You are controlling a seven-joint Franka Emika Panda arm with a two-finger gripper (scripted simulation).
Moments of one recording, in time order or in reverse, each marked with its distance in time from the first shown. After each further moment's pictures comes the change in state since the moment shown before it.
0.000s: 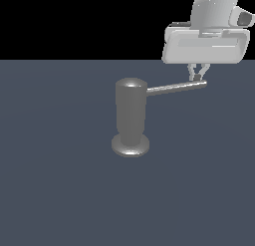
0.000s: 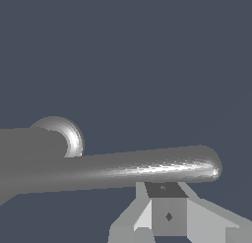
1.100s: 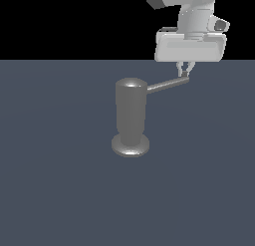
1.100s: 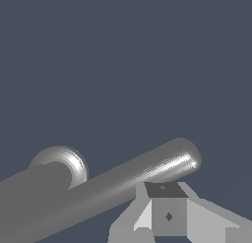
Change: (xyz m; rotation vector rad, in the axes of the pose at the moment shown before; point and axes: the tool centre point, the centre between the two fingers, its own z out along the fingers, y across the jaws) arm 0.069 -0.009 0.002 0.003 -0.004 0.006
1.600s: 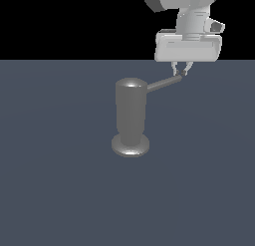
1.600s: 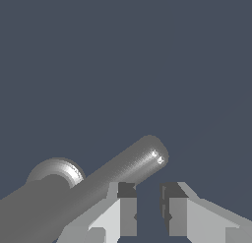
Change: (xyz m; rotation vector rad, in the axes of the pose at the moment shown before) arm 0.026 0.004 0.001 -0.002 -0.002 0.014
